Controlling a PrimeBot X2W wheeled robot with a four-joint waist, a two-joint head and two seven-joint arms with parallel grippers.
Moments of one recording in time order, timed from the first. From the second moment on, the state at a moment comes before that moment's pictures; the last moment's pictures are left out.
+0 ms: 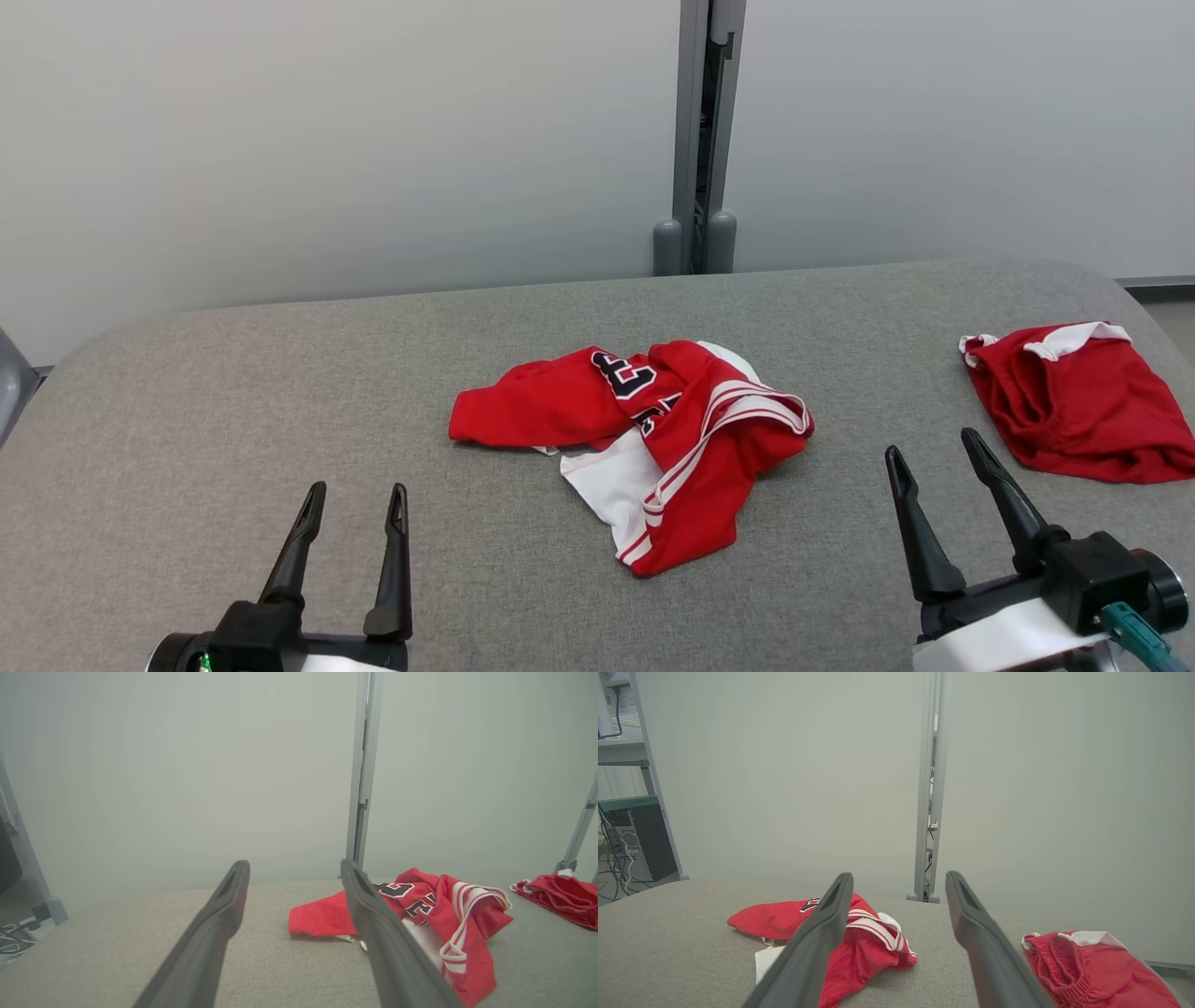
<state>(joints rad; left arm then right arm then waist) 0.10 0.15 -0.24 0.03 -0.25 0.17 -0.26 0.01 -0.10 0.13 0.06 0.13 0.13 -0.23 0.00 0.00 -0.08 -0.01</state>
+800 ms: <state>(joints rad) 0.03 0.06 -0.19 0.09 -0.17 0.06 -0.26 -0.06 -0.07 0.36 0.15 0.16 0.13 -0.11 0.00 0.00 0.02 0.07</state>
